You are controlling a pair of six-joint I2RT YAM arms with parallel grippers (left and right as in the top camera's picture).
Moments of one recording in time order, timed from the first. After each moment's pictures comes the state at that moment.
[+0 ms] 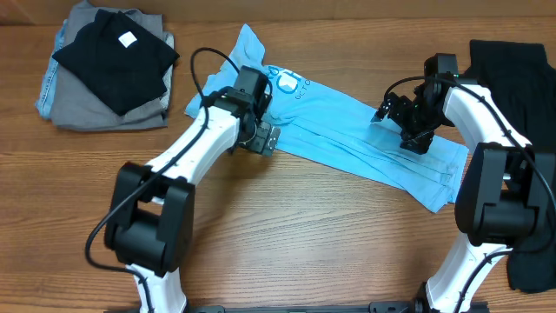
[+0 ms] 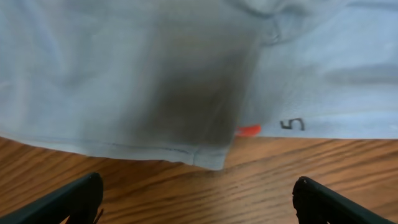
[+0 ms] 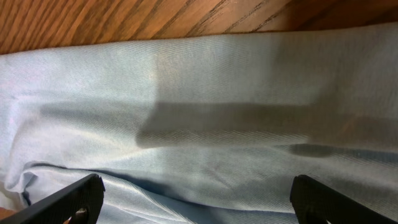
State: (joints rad) left arm -0.38 1.99 1.42 -0.74 -0.06 -0.01; right arm -0.08 2.05 1.50 -0.90 -0.33 0.54
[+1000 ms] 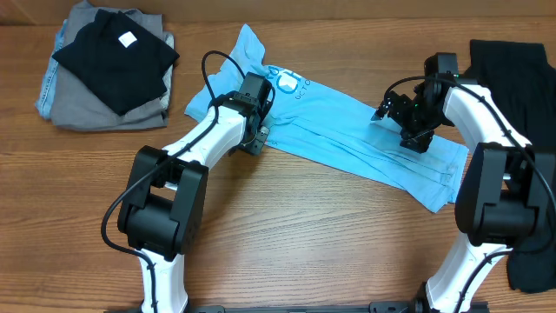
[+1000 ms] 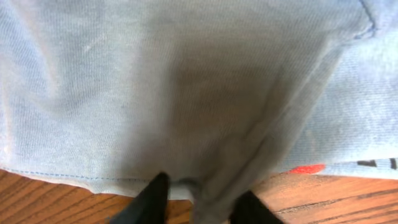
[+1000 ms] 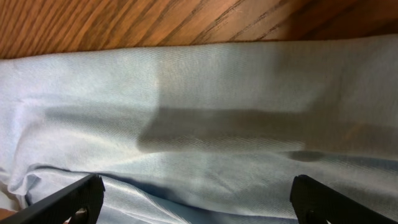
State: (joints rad) left arm -0.38 2.08 1.43 -0.68 -0.15 0.06; right arm -0.08 2.05 1.50 -0.89 -0.33 0.54
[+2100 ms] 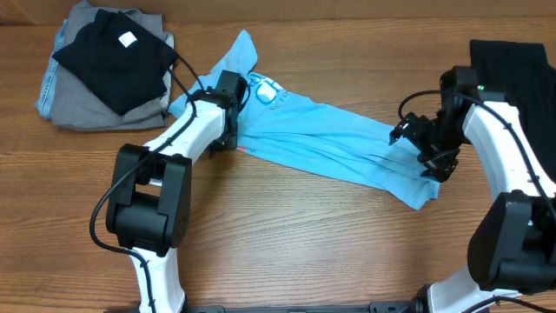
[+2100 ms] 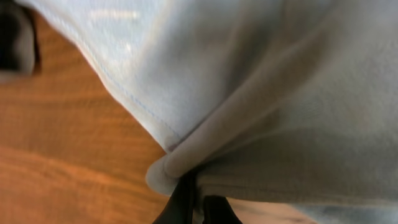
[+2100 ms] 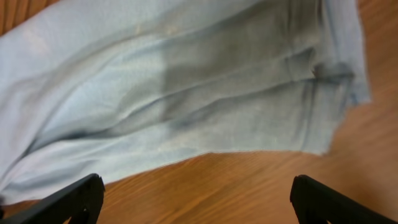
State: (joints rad) left arm -0.27 2.08 1.43 -0.81 -0.36 -0.30; right arm -0.09 1.78 1.35 -1.14 -0.23 0.66
